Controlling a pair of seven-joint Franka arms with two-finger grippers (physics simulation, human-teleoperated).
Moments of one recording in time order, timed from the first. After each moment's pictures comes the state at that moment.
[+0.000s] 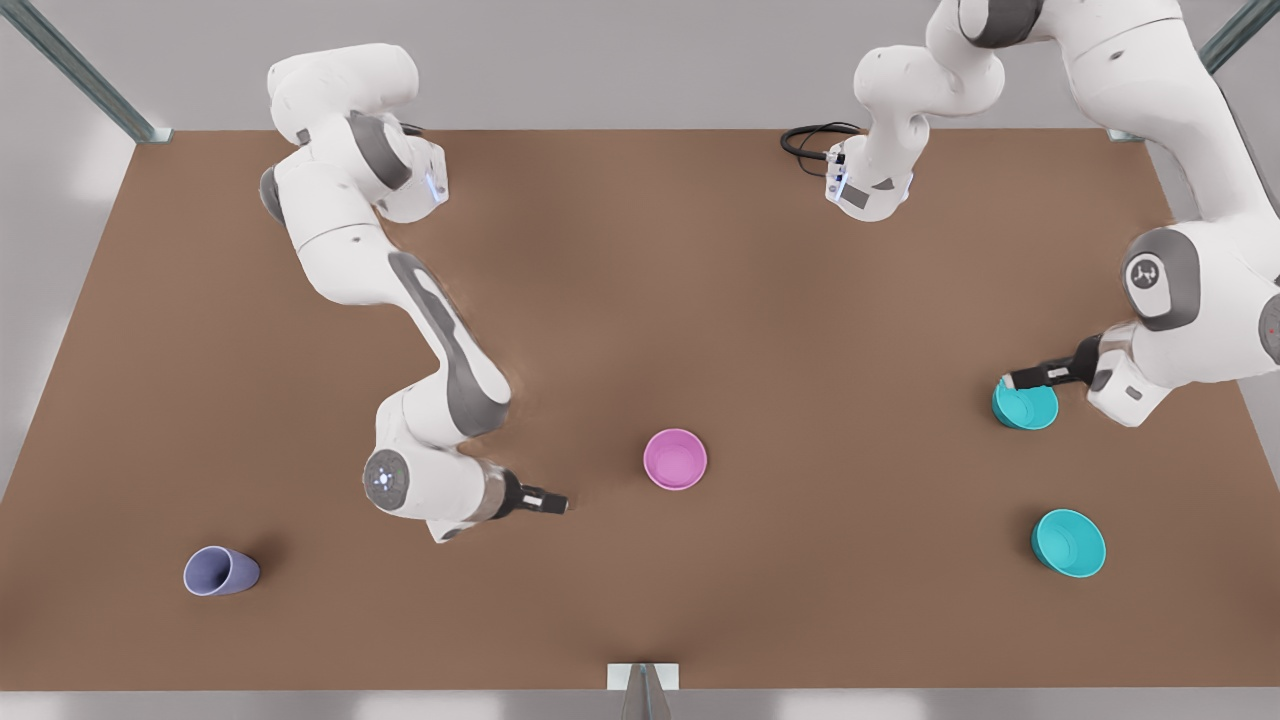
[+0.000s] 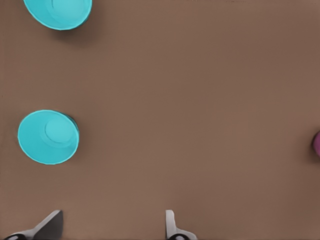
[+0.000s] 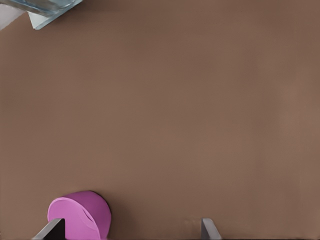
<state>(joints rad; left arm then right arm) -0.01 0.28 0.29 -1.66 -0.21 1.66 0.04 0.12 0.95 0.28 -0.94 0.21 1.89 0.53</state>
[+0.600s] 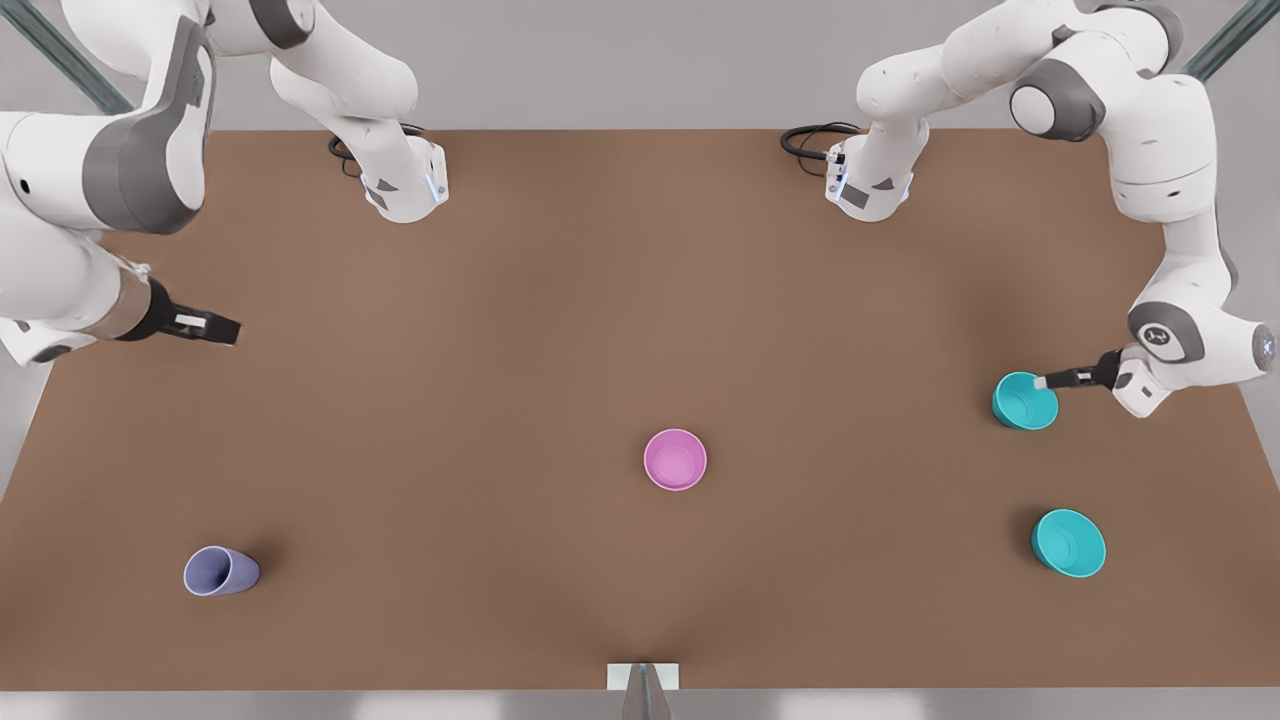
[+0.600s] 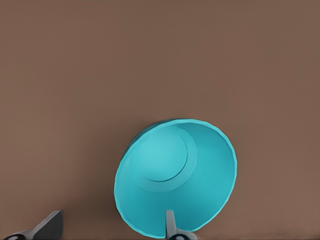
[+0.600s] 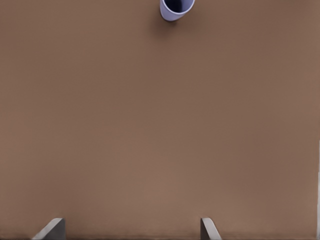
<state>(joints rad) 0.28 0.57 0.31 -1.87 -0.36 2.05 0.67 -0.17 0.28 0.23 -1.15 -0.16 1.19 0.18</state>
